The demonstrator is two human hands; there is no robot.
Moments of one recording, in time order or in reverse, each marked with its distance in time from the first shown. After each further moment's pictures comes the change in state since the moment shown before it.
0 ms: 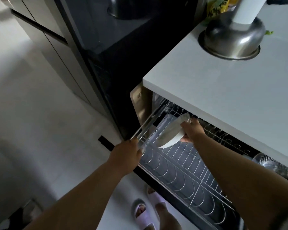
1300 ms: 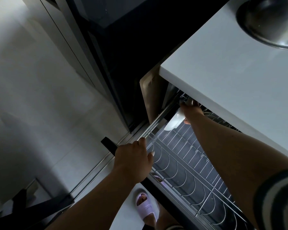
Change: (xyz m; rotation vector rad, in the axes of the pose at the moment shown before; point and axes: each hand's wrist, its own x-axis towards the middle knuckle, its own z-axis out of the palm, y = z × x) left_hand 0.029 -0.017 0.016 0.225 0.016 -0.047; right_hand 0.114 -0.038 0.089 -0.308 0.040 0.003
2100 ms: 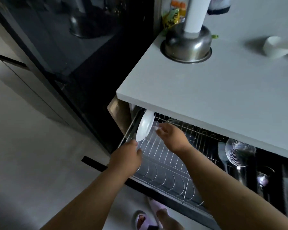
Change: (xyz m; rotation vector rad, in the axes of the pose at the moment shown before) left_hand -0.007 0.045 -0.052 -0.321 -0.013 0.070; right_hand -0.187 0.048 -0.084 -0.119 0.010 -0.463
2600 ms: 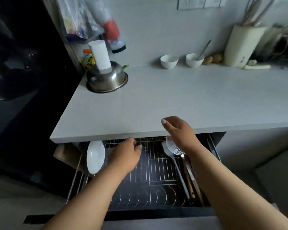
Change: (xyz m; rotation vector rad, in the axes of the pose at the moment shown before) left_hand -0.040 0.195 -0.006 0.068 -0.045 0.415; right_hand -0.143 0.087 -0.171 0.371 0.579 0.099
